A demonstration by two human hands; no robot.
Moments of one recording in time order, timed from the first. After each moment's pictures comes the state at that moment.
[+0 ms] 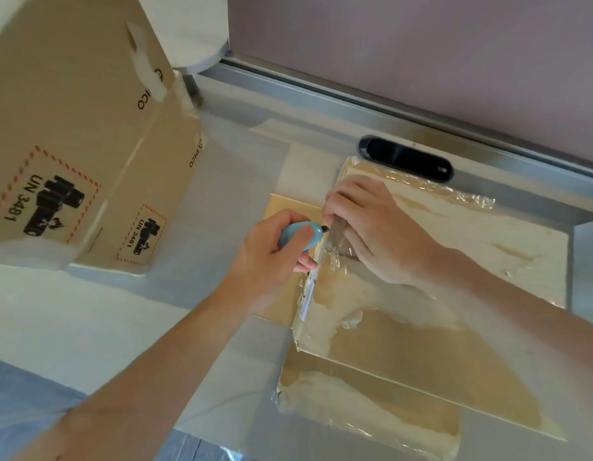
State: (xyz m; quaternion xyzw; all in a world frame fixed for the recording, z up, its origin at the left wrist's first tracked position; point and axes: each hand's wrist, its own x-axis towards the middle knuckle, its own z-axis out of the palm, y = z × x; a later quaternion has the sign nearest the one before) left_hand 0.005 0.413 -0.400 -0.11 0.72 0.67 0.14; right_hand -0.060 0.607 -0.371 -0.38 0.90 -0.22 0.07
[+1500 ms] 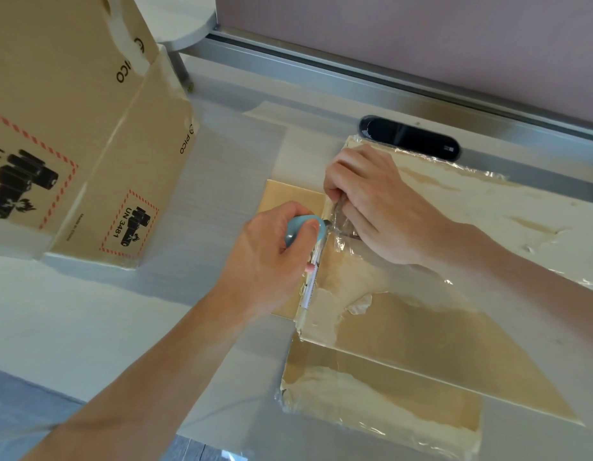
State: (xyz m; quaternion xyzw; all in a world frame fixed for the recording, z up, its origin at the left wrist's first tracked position) left_hand 0.025 0.418 -0.387 -0.05 0.84 0.54 0.10; right_hand -0.057 0.603 -0.381 -0.39 0.90 -0.20 0.02
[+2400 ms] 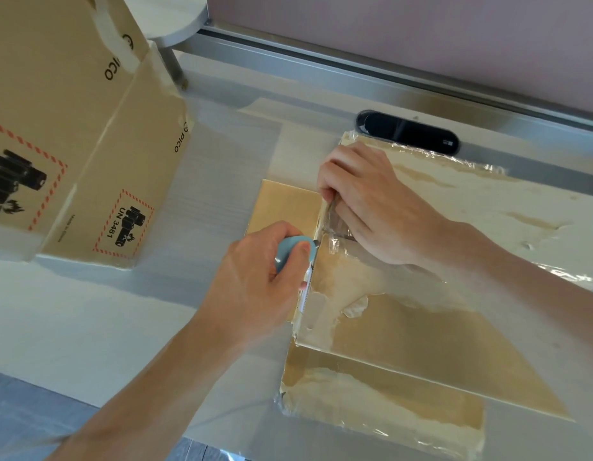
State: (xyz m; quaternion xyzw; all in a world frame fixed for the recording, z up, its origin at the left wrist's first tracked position) left_hand 0.049 0.422 -0.370 -0.08 0.86 0.49 0.12; right_hand -0.054 0.605 -0.381 -0.39 0.90 -0.19 0.02
